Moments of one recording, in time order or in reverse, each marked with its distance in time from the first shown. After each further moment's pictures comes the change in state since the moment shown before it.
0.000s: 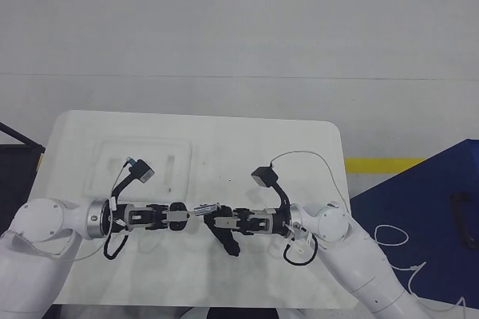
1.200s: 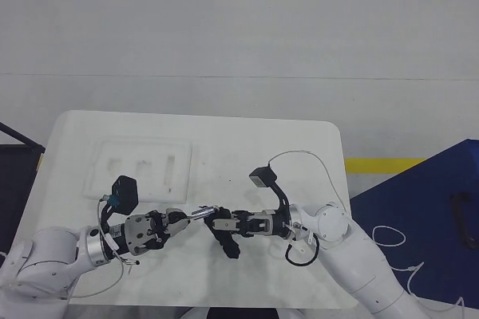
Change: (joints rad) left arm 0.307 -0.030 -0.144 -0.226 0.716 -0.669 0.592; right arm 0.003 -0.004 -0.011 -0.008 0.065 0.034 0.046
